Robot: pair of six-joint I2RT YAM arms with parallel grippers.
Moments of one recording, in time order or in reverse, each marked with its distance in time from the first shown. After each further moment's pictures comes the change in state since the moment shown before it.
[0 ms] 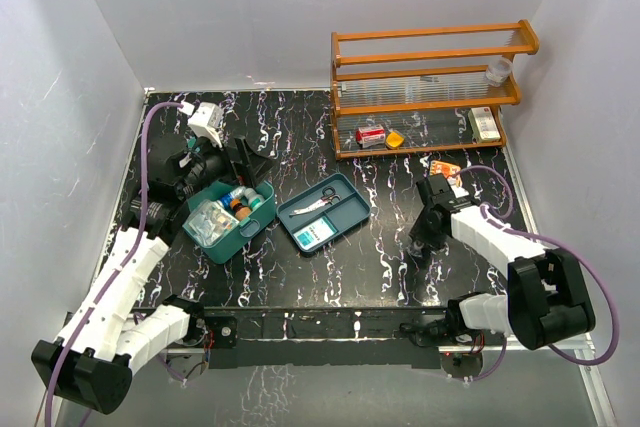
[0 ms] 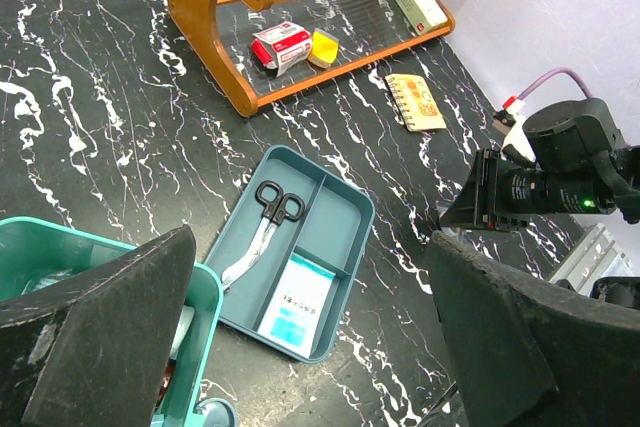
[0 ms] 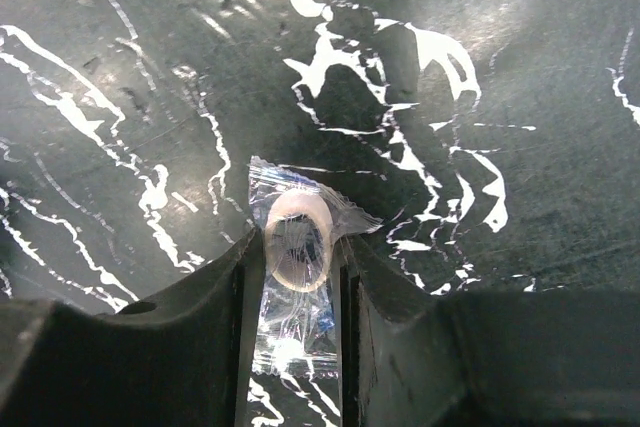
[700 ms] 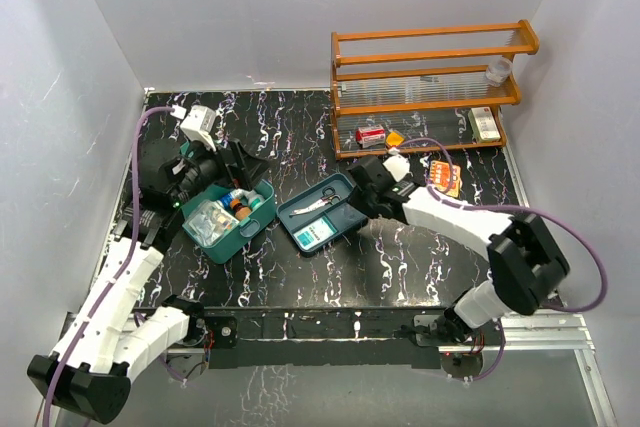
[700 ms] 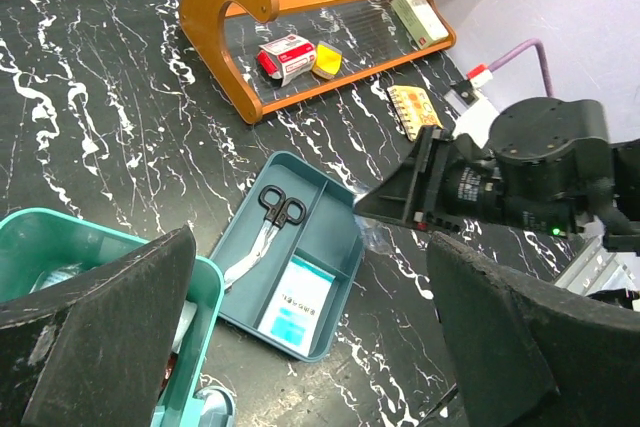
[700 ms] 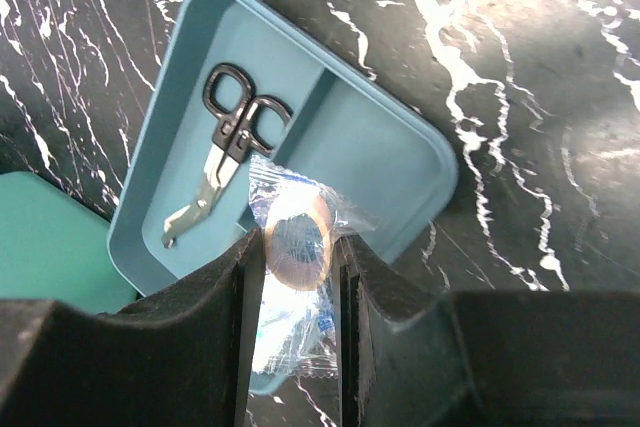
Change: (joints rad) left arm 0.000 -0.053 0.000 -0.027 -0.027 -0.008; right arm 0.421 0.185 0.308 0.178 0.117 0.352
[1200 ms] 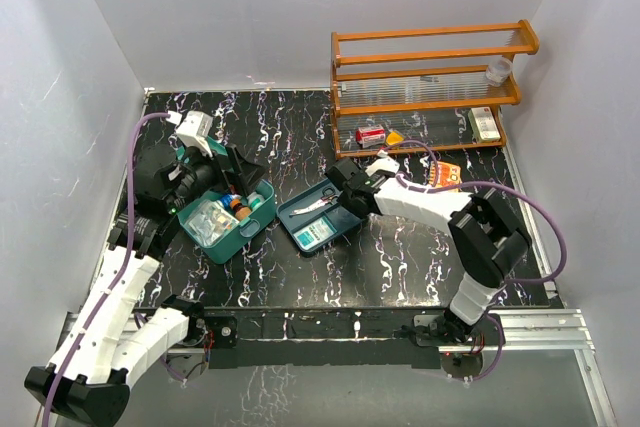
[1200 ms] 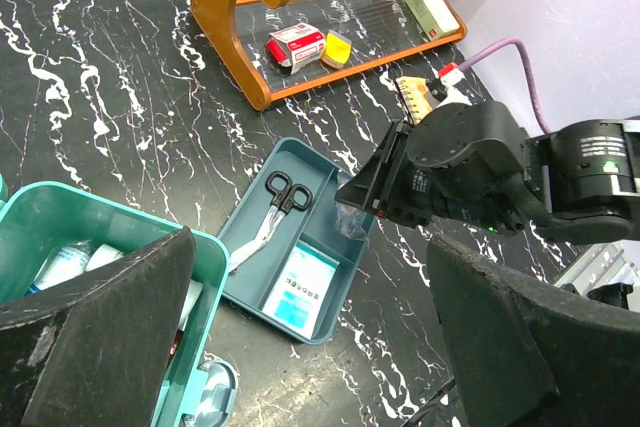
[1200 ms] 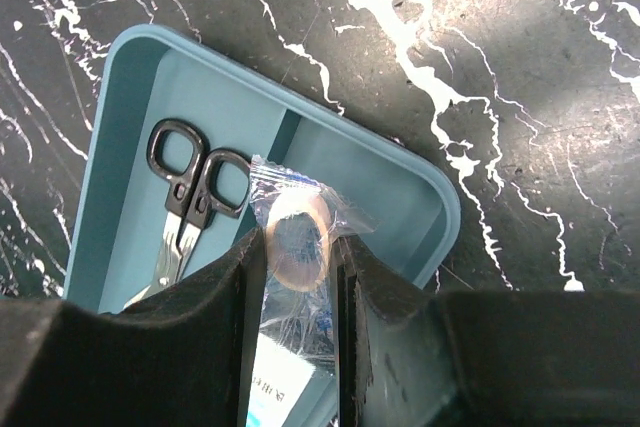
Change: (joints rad) left arm 0.000 -0.053 0.000 -0.073 -0.026 0.008; right arm 0.069 0.233 0.158 -0.098 0.170 0.151
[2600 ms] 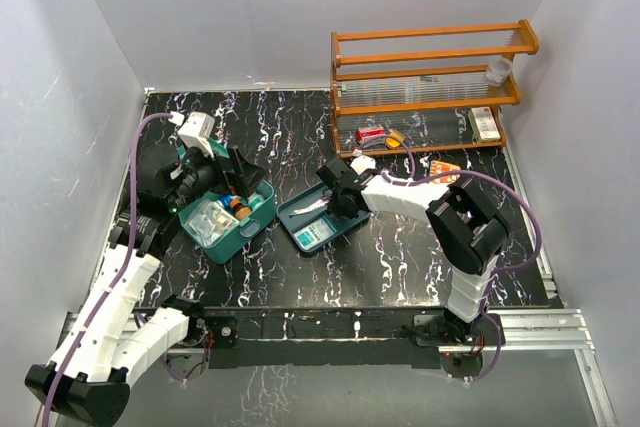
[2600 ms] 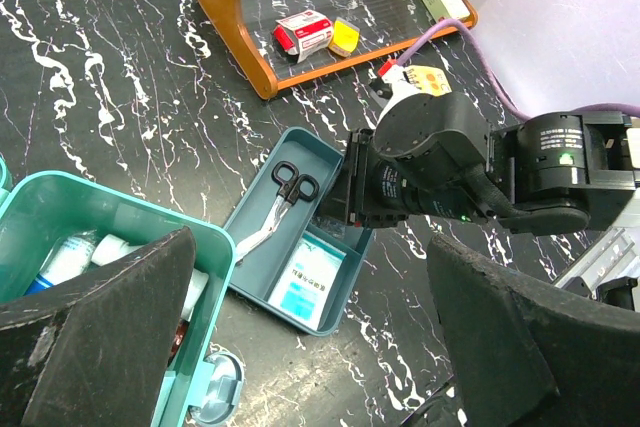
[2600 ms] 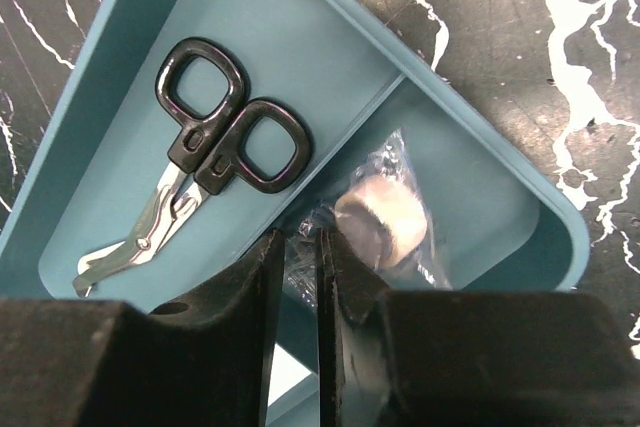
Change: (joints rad) left arm 0.000 0.006 0.000 -0.021 -0.003 0.016; right arm 0.000 0.134 0.065 0.076 -0.148 -0.248
